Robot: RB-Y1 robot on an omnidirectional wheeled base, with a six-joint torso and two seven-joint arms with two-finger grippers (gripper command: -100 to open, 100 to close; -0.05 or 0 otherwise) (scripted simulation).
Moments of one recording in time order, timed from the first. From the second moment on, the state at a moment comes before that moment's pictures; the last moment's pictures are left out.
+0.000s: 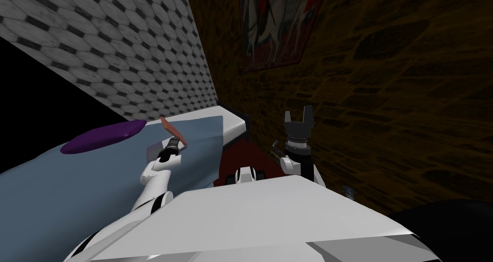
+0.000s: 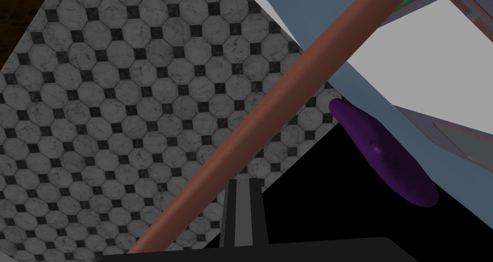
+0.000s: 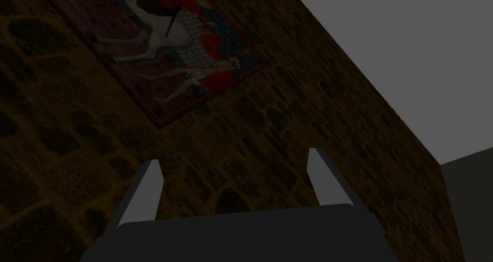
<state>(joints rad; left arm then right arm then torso) -0.21 0.43 0.56 -1.03 -0.24 -0.07 -0.27 0.45 0.02 0.00 -2.33 0.12 -0.65 -0.14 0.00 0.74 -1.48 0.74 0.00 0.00</state>
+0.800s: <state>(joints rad) -0.14 0.32 0.60 -1.28 -0.28 0.04 -0.30 0.45 0.02 0.00 -2.33 0.12 -0.65 -0.14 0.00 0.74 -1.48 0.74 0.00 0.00</state>
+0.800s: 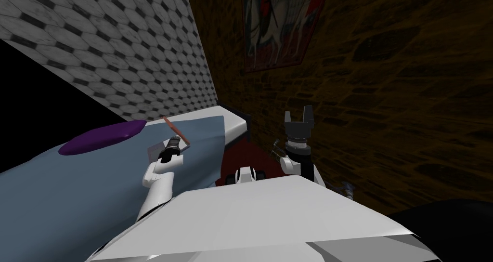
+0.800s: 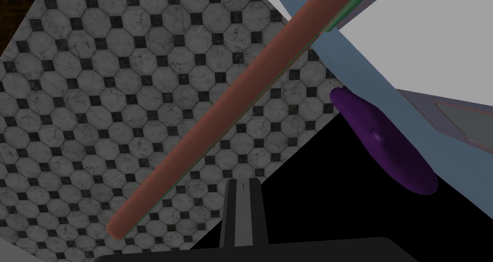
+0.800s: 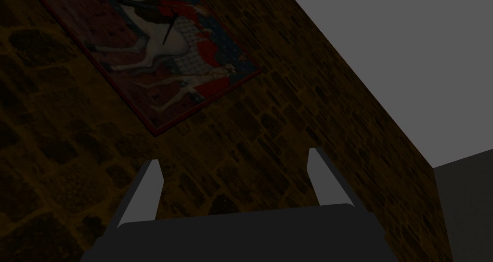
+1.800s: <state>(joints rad) -0.12 0.21 0.68 -1.47 -0.31 0.13 -0.35 0.45 0.02 0.00 -2.33 0.12 -0.65 -0.14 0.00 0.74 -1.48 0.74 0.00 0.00</state>
